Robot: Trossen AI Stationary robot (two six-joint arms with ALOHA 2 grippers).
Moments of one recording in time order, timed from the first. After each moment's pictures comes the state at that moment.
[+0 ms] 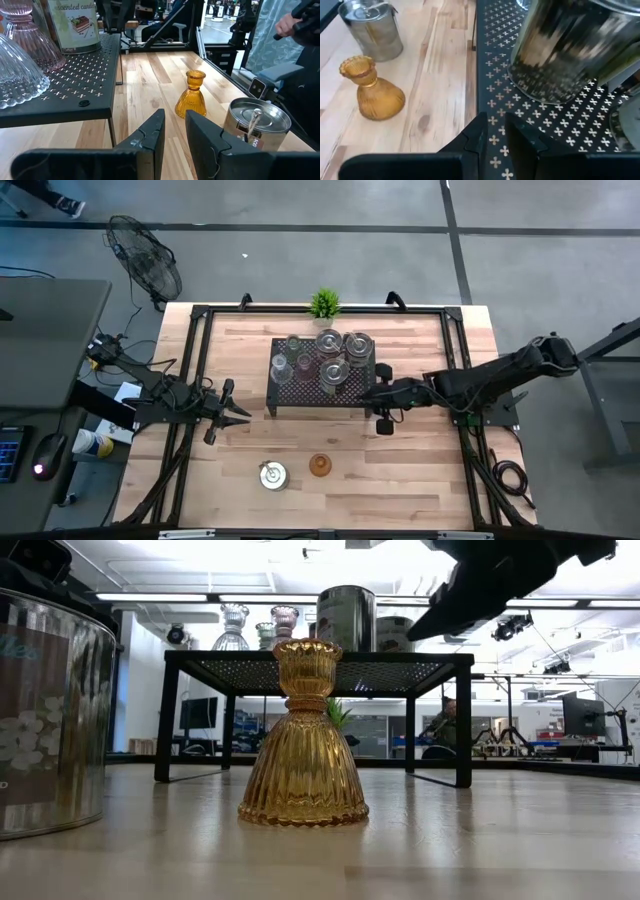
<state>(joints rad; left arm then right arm) -0.54 0.17 0.03 0.05 -0.33 -0.08 0.20 1.22 0.70 -0.05 0.24 0.04</state>
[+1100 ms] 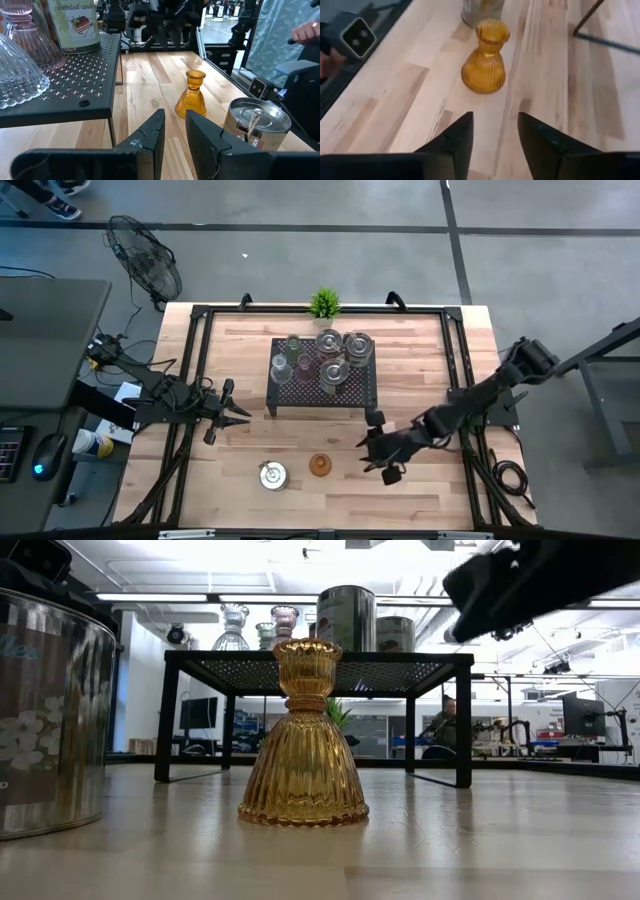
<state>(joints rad) -0.54 0.17 0.03 0.05 -0.33 -0.08 0.54 1.47 0.82 -0.07 0.26 0.13</state>
